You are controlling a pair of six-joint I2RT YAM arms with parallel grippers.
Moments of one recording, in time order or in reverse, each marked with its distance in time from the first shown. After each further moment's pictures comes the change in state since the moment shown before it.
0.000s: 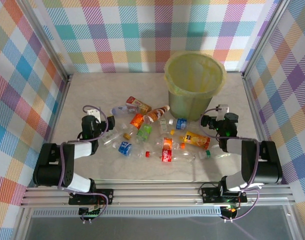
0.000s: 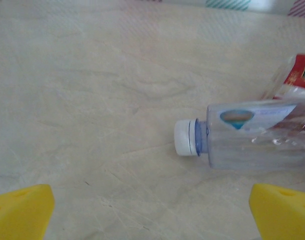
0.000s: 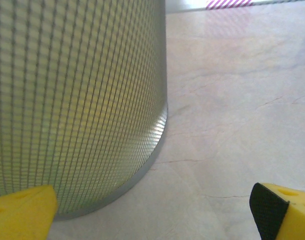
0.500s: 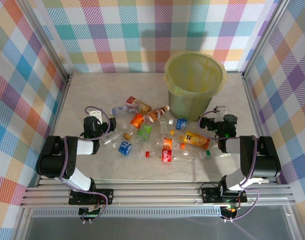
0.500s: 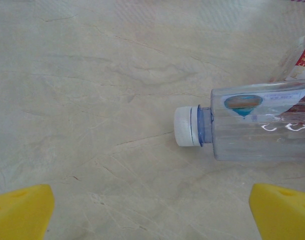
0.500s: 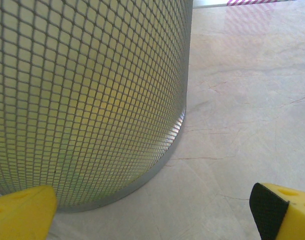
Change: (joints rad) left arm 0.000 0.126 -0.008 0.105 0.023 0.002; right arm 0.000 0.089 -0.023 0.111 -0.079 -0.021
